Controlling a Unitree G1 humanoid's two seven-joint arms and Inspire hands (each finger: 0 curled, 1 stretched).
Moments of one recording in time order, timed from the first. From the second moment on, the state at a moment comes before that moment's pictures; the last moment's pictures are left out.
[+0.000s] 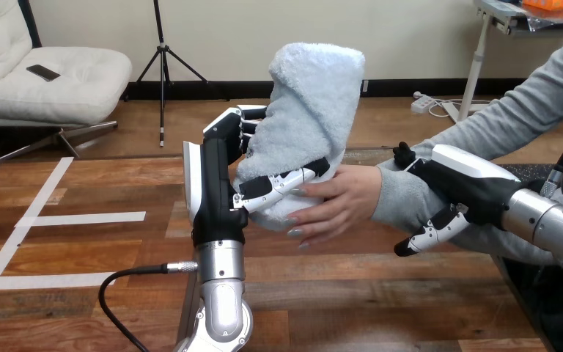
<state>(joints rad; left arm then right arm) -0.52 -0.07 -0.07 1.08 0.38 -0.96 0.63 -0.68 -0.64 0.27 1.03 -0.41 -0.67 0.32</state>
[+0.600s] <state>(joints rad) -0.52 -0.08 -0.07 1.08 0.38 -0.96 0.63 -0.68 -0.64 0.27 1.03 -0.41 -0.67 0.32</state>
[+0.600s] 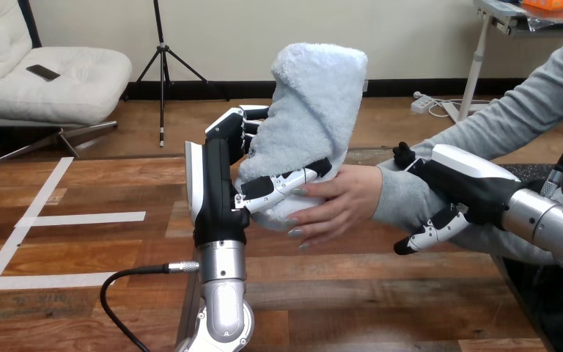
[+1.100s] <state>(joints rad) -0.52 -0.08 -0.07 1.08 0.38 -0.96 0.63 -0.68 -0.64 0.27 1.03 -0.42 -0.68 0.30</state>
